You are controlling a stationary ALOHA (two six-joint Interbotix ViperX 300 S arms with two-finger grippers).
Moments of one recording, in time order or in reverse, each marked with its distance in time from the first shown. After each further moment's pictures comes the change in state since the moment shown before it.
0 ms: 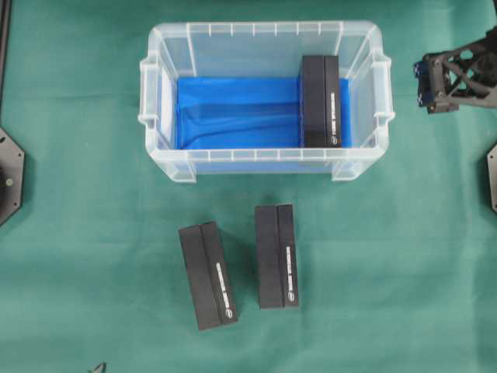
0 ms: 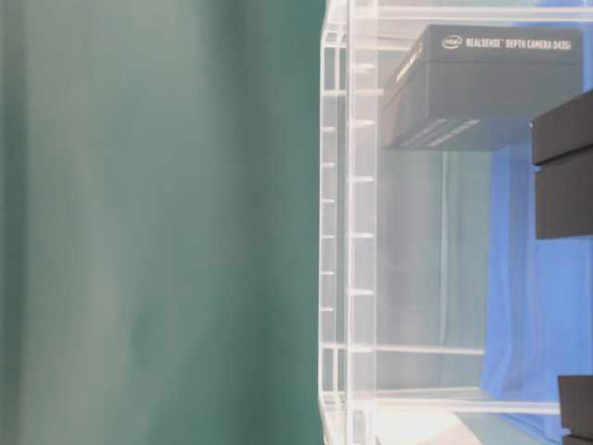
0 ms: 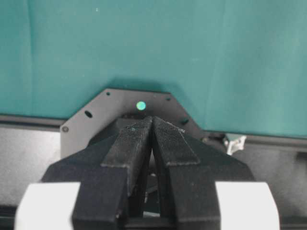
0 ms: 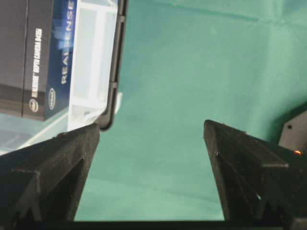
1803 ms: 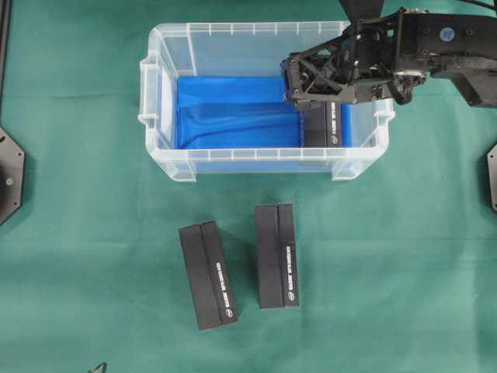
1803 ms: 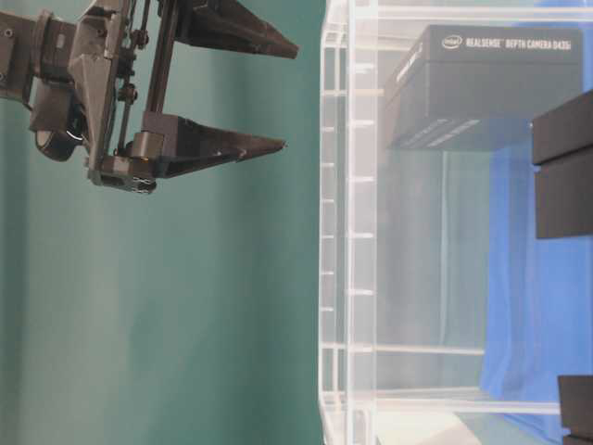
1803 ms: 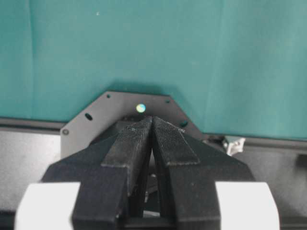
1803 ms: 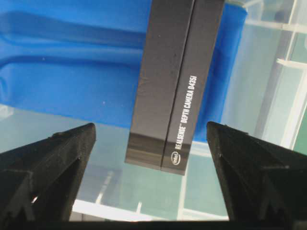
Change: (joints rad) left arm 0.000 -0.037 0.000 0.000 0.000 0.003; right arm -0.015 0.446 -0.330 0.000 -0.133 0.012
